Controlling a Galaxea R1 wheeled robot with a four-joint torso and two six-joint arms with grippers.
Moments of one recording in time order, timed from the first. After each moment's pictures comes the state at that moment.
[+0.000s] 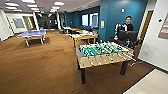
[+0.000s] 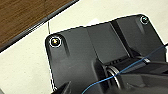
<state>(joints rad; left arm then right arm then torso) 1.49 3.04 -2.82 0.27 -0.12 -0.10 -1.55 3.06 -2.76 -0.20 0.05 0.05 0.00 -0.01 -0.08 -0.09</state>
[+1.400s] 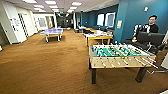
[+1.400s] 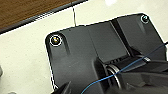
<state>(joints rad) 1.49 3.03 -2.82 0.26 -0.12 -0.10 -1.55 3.06 -2.77 -0.20 0.05 0.05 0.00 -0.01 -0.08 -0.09</state>
